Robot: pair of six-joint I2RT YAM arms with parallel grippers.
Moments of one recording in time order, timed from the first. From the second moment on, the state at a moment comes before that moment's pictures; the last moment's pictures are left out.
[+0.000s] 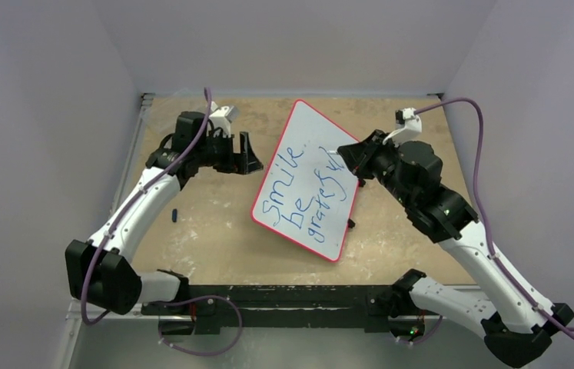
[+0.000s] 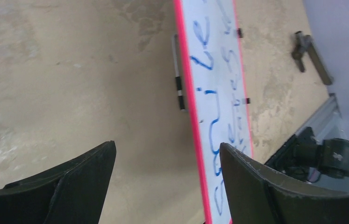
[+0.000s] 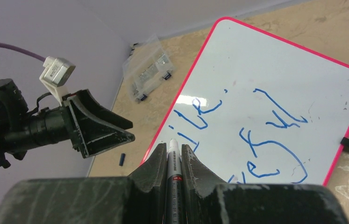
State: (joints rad) left arm -0.30 1.32 1.16 -0.48 0.53 -0.29; right arm 0.64 0.92 1.15 -0.43 0.20 0.66
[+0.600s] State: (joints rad) left arm -0.10 1.00 0.88 -0.74 -0.19 -0.44; right arm 0.64 0.86 1.07 -0.43 0.16 0.65
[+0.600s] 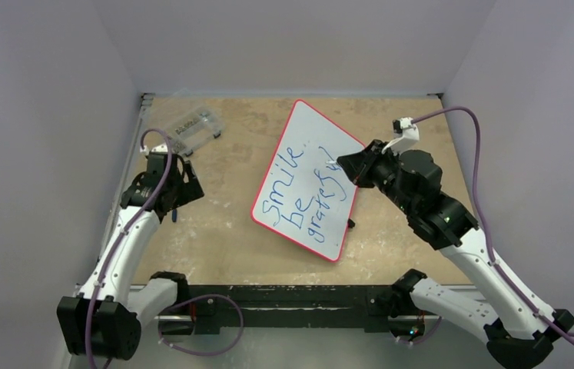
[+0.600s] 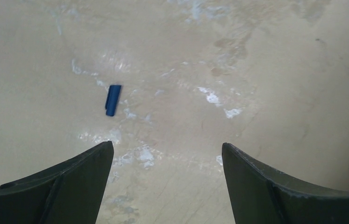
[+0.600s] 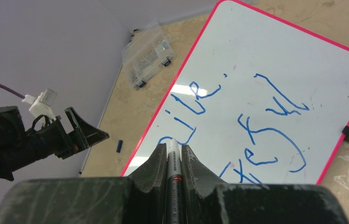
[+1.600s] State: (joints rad) left arm 0.11 1.40 0.89 -0.63 -0.20 -0.34; right arm 0.64 0.75 1.01 -0.43 0.17 0.56
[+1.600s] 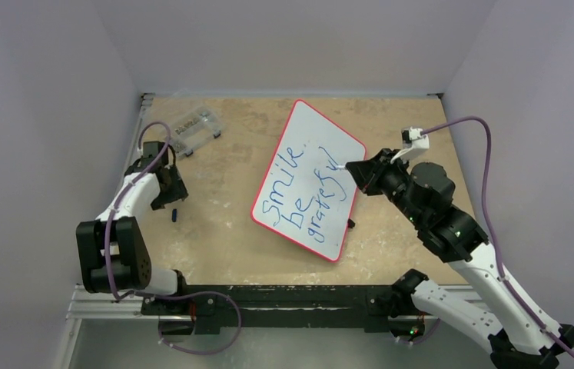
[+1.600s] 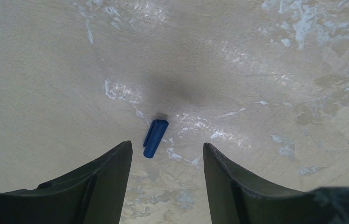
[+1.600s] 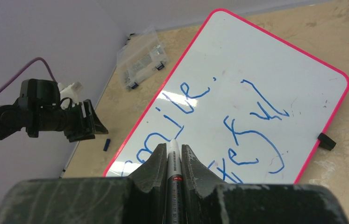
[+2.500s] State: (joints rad) left arm 0.18 1.63 0.96 -0.70 -0.05 -0.25; right arm 0.64 0.73 1.01 -0.43 0.17 0.53
